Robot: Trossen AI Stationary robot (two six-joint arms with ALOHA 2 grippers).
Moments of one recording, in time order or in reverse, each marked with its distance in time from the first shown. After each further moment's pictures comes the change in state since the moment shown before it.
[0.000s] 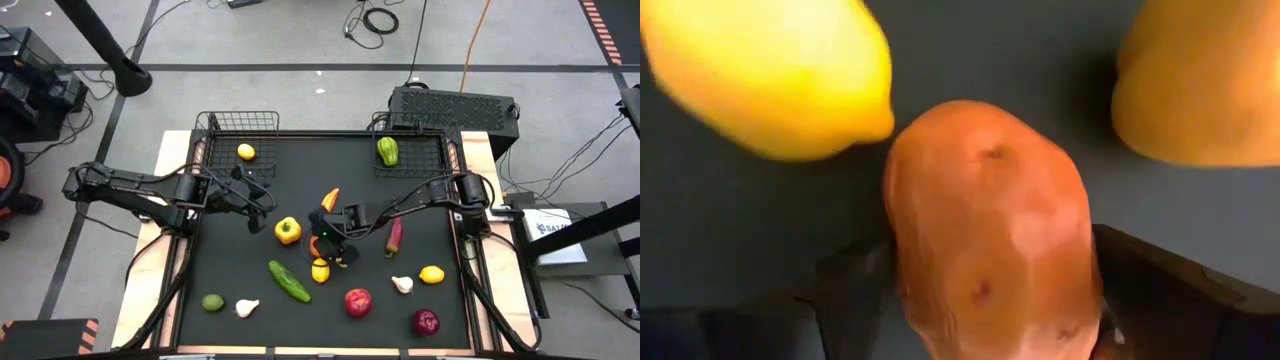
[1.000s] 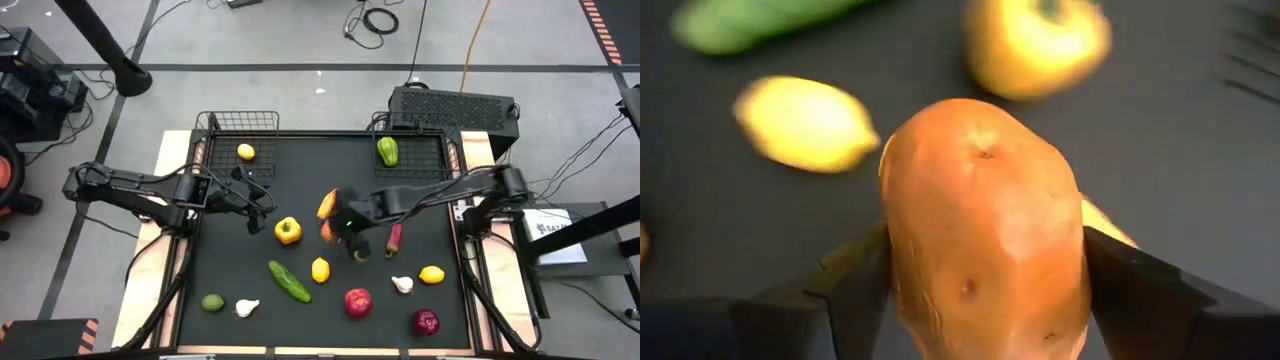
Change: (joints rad) left arm -0.004 0.000 0.000 -0.008 0.008 -0.001; right arm 0.018 -0.339 0.006 -0.299 0.163 0.443
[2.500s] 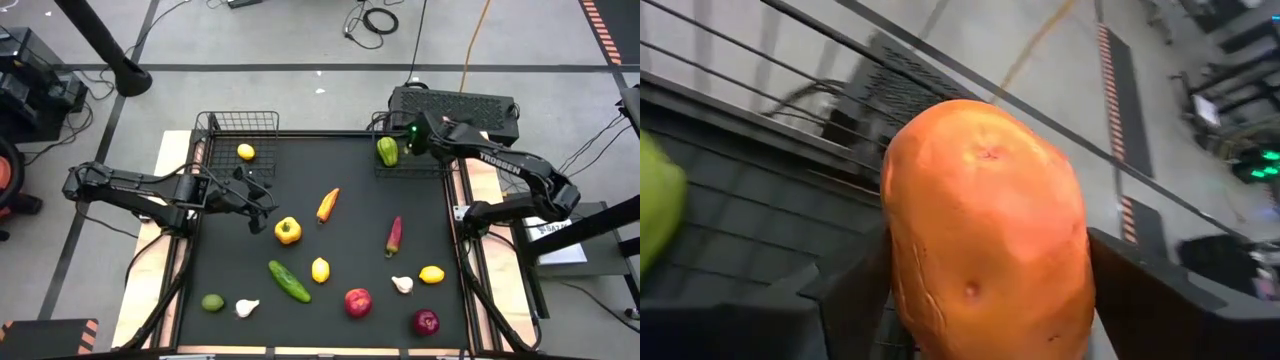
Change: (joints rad) left arm -0.003 0.000 0.000 0.055 0.002 -0.001; right arm -0.862 -0.423 -0.408 -0.135 0.696 0.474
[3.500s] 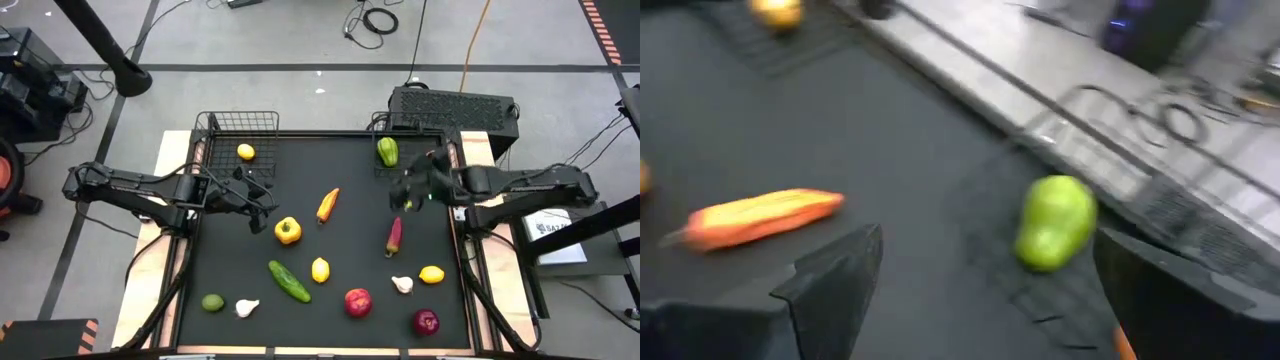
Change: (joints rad) left arm 0.000 0.000 0.000 0.015 0.000 -0.027; right arm 0.806 -0.232 -0.001 0.016 -0.126 0.280
